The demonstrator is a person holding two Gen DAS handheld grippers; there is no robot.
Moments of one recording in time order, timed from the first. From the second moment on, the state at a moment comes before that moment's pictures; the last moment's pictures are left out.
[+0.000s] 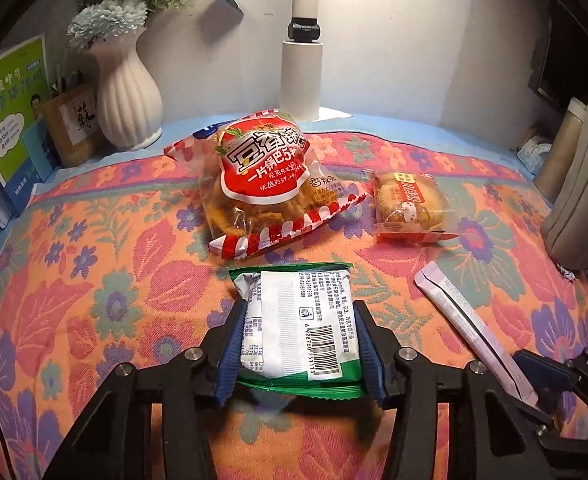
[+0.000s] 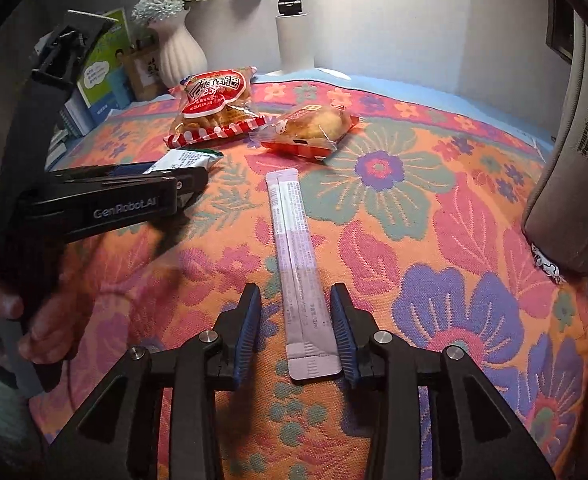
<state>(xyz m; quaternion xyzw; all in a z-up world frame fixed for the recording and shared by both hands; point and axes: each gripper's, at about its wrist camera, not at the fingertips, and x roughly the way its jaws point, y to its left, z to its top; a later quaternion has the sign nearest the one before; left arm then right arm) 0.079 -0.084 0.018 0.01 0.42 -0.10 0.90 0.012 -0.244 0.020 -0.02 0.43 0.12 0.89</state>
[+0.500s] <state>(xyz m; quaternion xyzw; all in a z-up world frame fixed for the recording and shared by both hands) 0.045 -0.030 0.020 -0.10 0.38 -0.06 0.92 0.028 -0.230 0.018 -0.06 0.42 0.10 0.90</state>
